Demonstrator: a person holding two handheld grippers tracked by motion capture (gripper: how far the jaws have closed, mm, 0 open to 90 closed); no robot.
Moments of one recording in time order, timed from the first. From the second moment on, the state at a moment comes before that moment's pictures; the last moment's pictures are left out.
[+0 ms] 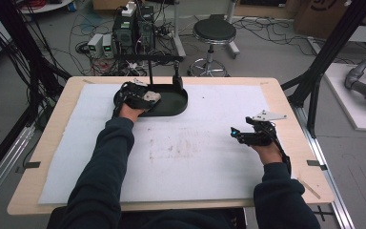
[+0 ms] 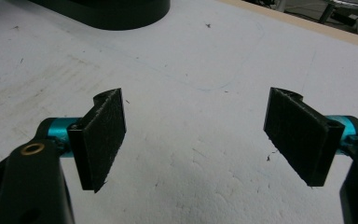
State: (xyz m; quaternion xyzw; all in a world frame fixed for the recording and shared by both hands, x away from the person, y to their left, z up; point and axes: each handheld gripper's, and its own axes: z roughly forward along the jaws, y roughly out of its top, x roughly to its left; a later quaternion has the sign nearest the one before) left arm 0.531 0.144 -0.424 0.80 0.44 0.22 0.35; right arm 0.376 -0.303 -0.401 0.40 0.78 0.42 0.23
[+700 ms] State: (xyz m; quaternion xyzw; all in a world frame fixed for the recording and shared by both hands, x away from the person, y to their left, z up) left arm 0.435 0.195 -0.362 0.71 0.40 0.22 0.53; right arm 0.372 -0.310 -0.401 0.40 0.78 0.42 0.23
